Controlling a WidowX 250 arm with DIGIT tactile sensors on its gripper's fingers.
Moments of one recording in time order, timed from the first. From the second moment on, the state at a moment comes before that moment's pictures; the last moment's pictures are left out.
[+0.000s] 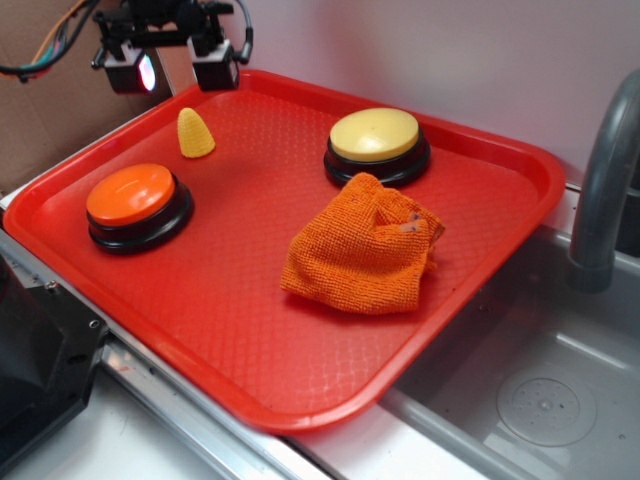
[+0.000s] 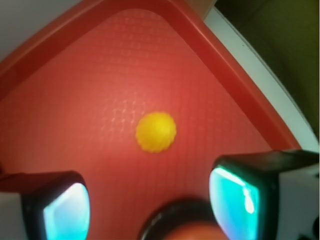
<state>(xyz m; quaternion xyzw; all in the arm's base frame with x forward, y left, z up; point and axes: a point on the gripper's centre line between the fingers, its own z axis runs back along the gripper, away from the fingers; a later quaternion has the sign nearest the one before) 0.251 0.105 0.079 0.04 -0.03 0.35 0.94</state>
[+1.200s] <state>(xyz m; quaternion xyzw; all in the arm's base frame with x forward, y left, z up) 0.249 0.095 0.069 0.00 0.05 0.23 0.97</state>
